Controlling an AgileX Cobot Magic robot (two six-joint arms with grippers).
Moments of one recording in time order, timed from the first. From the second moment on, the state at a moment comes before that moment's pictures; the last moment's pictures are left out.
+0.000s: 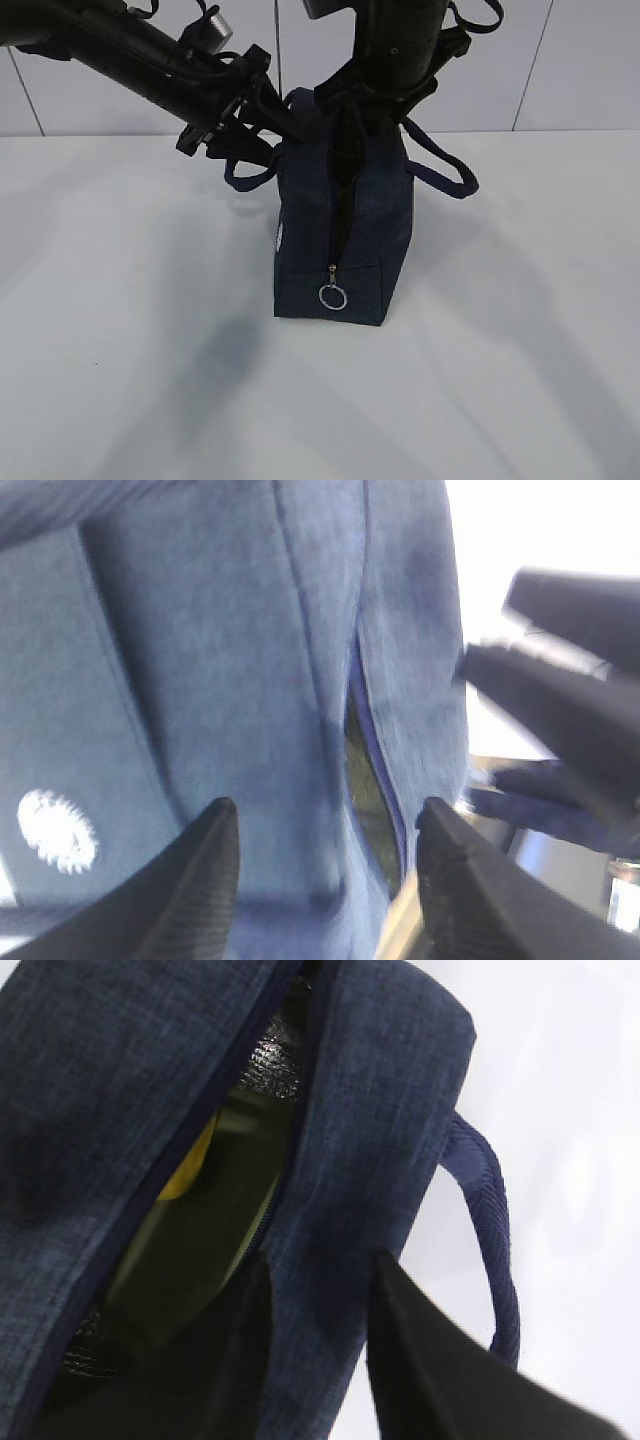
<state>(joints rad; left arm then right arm) -0.27 2.17 -1.81 -0.99 1.10 0.32 0.54 2.12 -2.09 -0.26 1.22 0.11</state>
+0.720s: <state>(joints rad) -0.18 2.13 -1.88 -0.98 1.20 0.32 0.54 2.09 -2.24 -0.23 1.25 0.11</state>
